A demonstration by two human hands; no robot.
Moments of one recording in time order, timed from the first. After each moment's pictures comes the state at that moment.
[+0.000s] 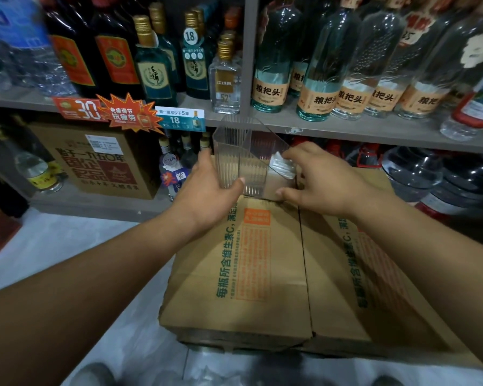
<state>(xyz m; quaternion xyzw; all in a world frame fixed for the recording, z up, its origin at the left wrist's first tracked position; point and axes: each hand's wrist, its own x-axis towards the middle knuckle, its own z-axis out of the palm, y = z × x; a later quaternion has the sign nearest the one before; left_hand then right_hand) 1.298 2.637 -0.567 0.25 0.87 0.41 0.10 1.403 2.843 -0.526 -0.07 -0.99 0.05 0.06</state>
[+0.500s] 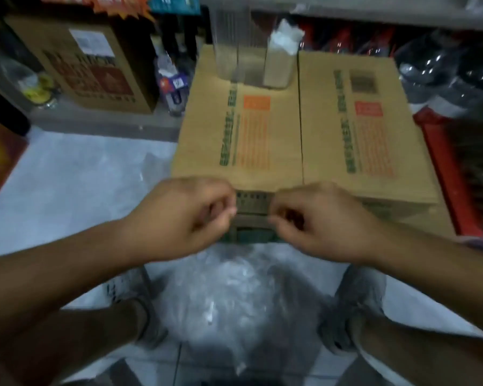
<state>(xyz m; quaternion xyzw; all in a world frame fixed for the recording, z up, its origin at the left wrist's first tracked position) 1.456 2.498 -0.585 0.55 0.78 0.27 0.09 1.590 2.718 -0.581 0.05 -0.97 0.25 -0.01</state>
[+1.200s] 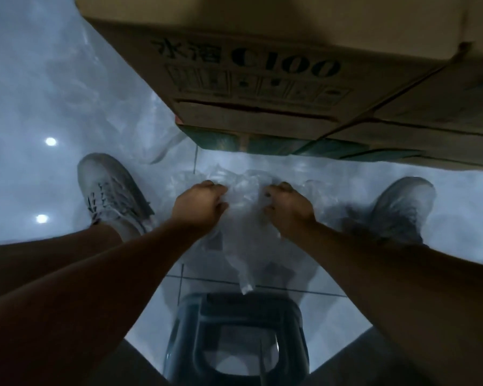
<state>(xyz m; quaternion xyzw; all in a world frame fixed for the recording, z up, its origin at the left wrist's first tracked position) 1.517 2.462 -0.894 0.31 0.89 0.10 0.32 1.624 2.653 -0.904 -0.21 -0.90 0.25 -0.30</state>
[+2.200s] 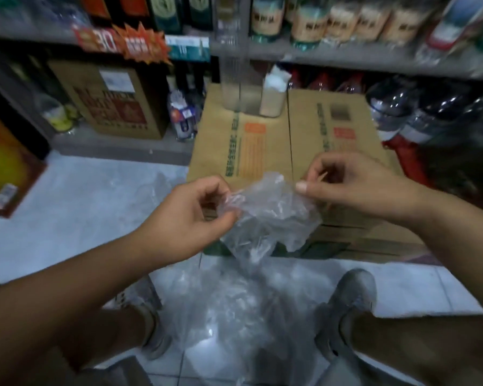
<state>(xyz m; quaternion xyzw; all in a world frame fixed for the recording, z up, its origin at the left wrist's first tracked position) 1.491 2.485 -0.557 0.41 0.73 0.52 0.18 1.610 2.735 -0.497 -0.12 -0.89 0.44 -0.03</state>
